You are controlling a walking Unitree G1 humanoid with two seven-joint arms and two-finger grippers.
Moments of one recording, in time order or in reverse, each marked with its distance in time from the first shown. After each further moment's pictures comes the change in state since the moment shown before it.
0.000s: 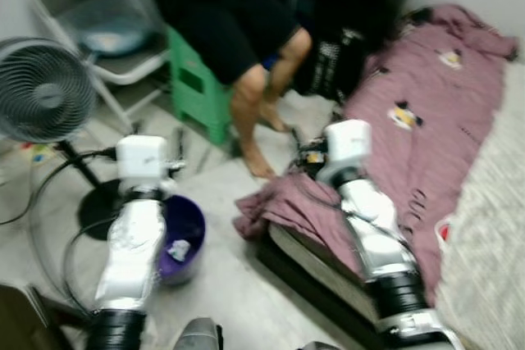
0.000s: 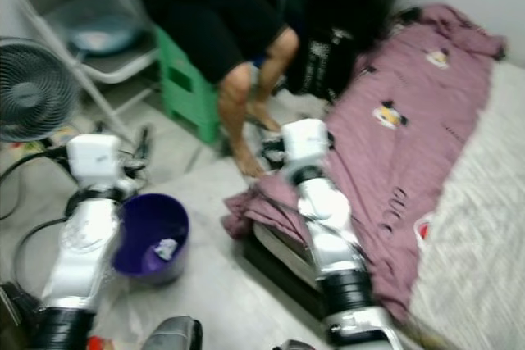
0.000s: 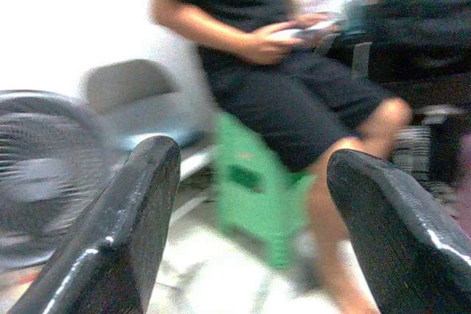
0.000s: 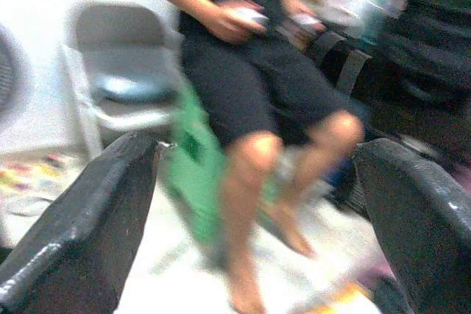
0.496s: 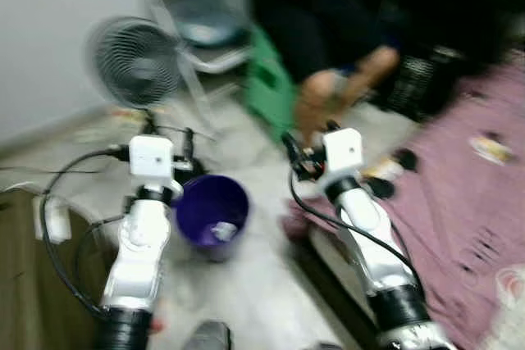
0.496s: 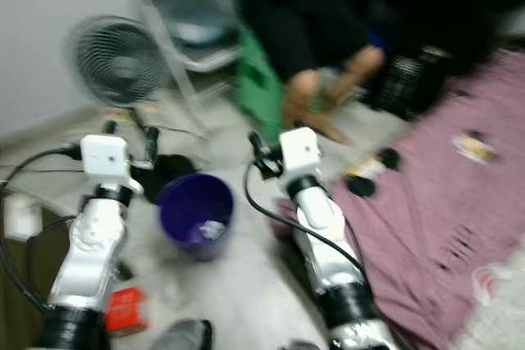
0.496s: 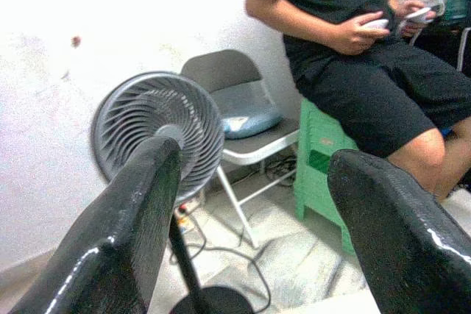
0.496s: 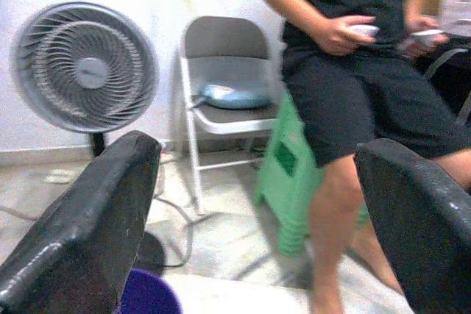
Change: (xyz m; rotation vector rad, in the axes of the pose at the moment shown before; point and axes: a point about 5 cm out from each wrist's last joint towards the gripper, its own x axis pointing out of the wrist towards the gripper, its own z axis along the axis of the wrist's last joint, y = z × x) left arm 0.004 -0.020 0.004 -0.020 -0.007 -0.081; right arm -0.013 -0.006 -0.008 -0.020 0.022 -0.027
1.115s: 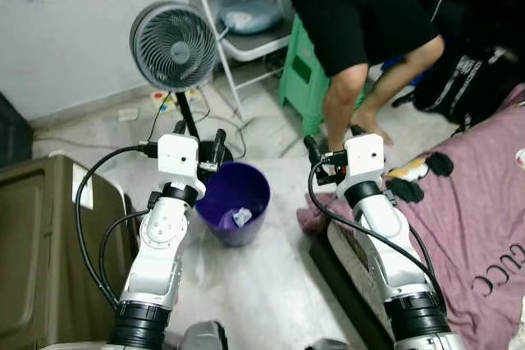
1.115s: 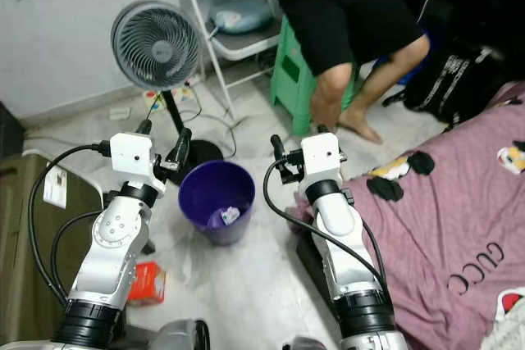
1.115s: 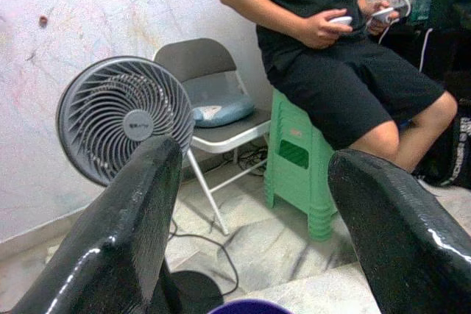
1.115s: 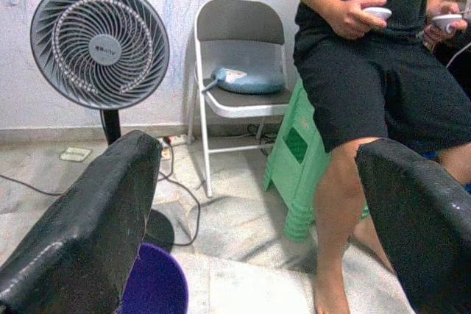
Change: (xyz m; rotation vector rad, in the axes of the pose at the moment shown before) left arm 0.003 -0.024 0.003 -0.073 -0.011 -0.139; right arm -0.012 -0.014 -0.003 -0.016 0.020 -0.061
